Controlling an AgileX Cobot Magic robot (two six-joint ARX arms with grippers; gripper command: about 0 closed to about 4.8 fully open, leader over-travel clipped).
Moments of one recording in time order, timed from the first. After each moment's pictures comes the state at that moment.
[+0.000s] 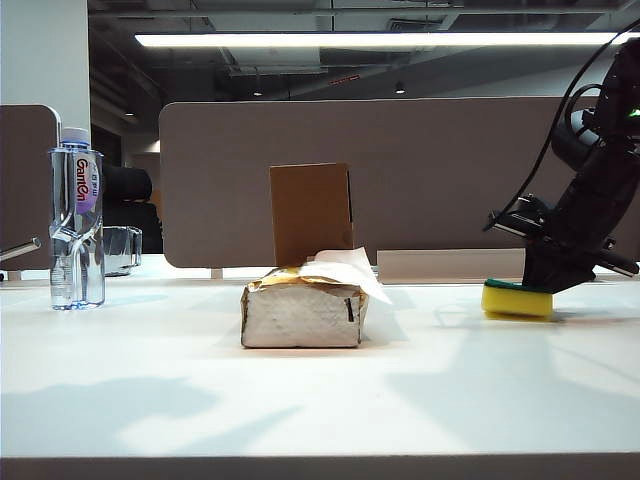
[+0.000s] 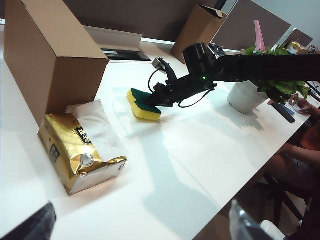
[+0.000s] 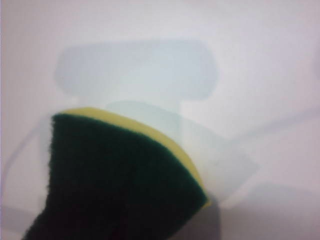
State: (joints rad) left arm 0.00 0.52 0.70 -0.46 0.87 -0.22; right arm 0.01 2.07 1.48 -0.41 -0.31 0.17
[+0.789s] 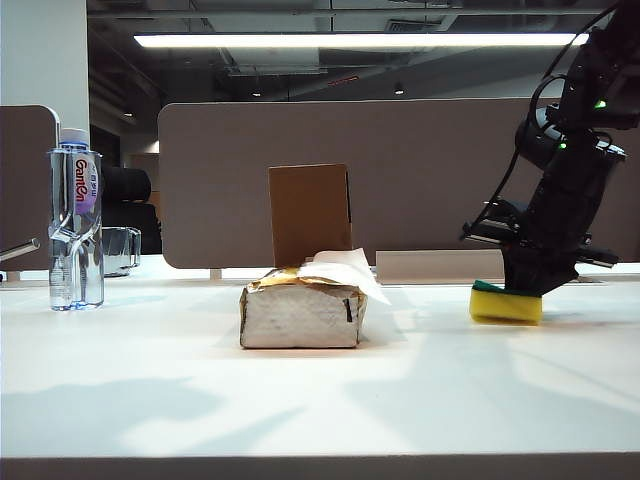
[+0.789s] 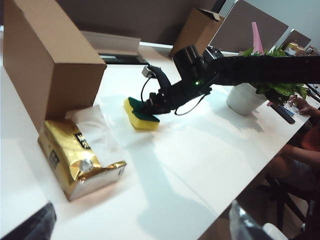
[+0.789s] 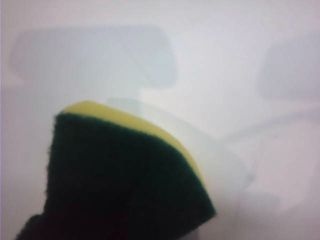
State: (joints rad) left arm 0.00 0.51 0.70 -0.43 0.87 -0.22; right arm 0.12 2.05 1.46 -0.48 -0.19 0.10
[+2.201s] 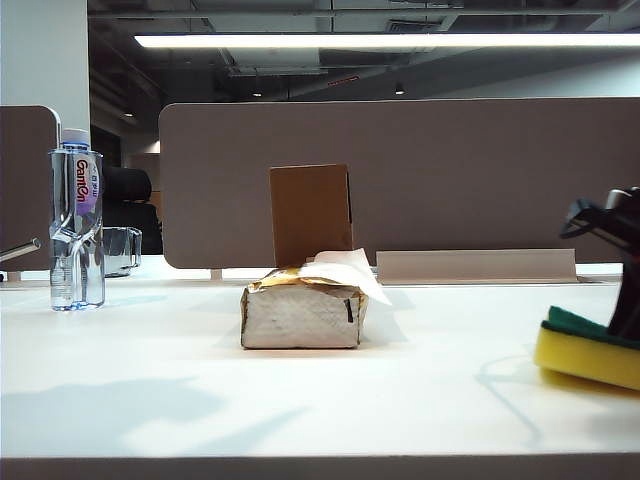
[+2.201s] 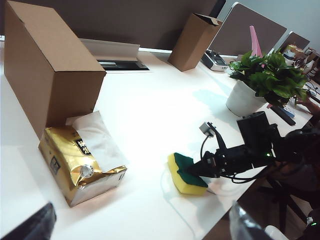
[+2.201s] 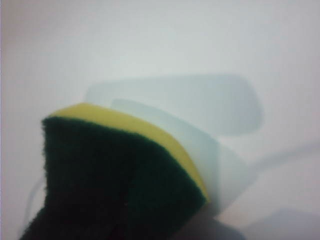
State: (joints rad) left arm 0.00 0.51 0.70 -0.42 0.87 -0.22; right arm 0.12 1.33 0.47 -0.11 -0.31 0.41
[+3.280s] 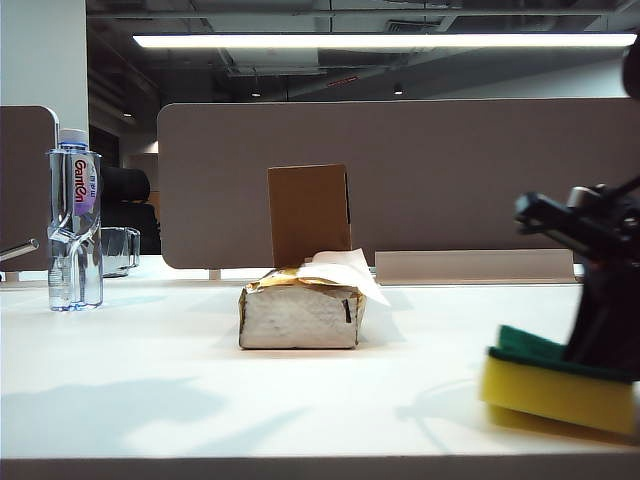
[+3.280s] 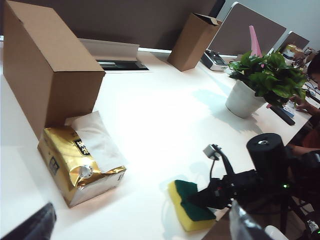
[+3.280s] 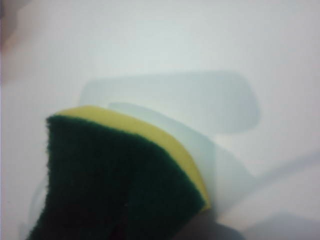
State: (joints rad) left arm 0.00 0.51 0.70 -0.42 0.87 -0.22; right arm 0.47 1.17 0.36 -0.11 -0.15 0.69
